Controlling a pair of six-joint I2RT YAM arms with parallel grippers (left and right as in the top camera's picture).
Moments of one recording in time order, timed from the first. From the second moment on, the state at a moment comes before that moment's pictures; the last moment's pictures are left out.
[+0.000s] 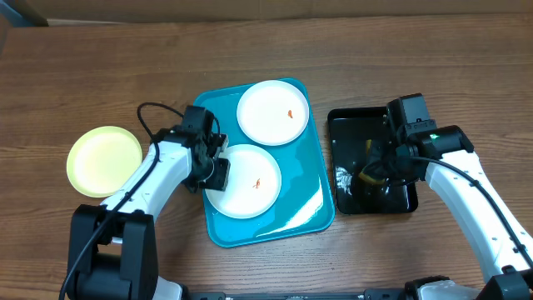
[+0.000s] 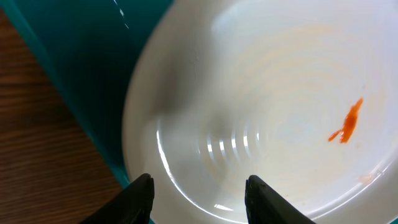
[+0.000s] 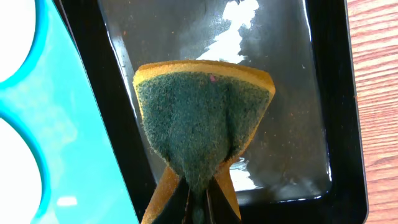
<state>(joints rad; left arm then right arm) -0.18 1.67 1.01 -0.83 0.12 -0.03 0.19 1.44 1.06 -0.95 -0.07 0.43</state>
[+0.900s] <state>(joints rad) -0.18 1.66 0.88 -0.65 0.10 -0.08 0.19 1.44 1.06 -0.95 -0.07 0.41</state>
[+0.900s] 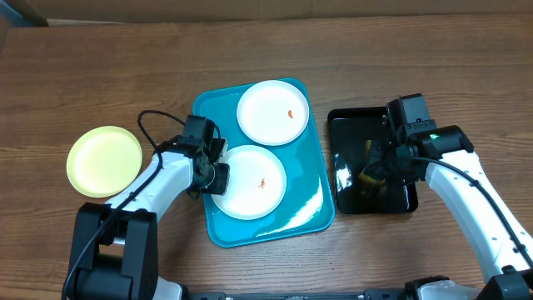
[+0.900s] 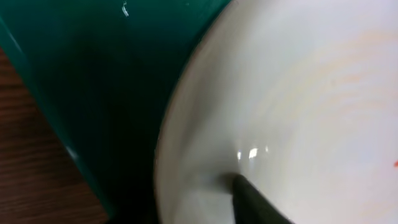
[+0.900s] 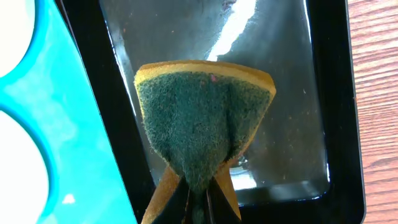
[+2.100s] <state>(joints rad) -0.18 1.65 0.88 -0.64 0.17 -0.28 0.88 1.80 1.06 -0.30 -0.13 0.84</state>
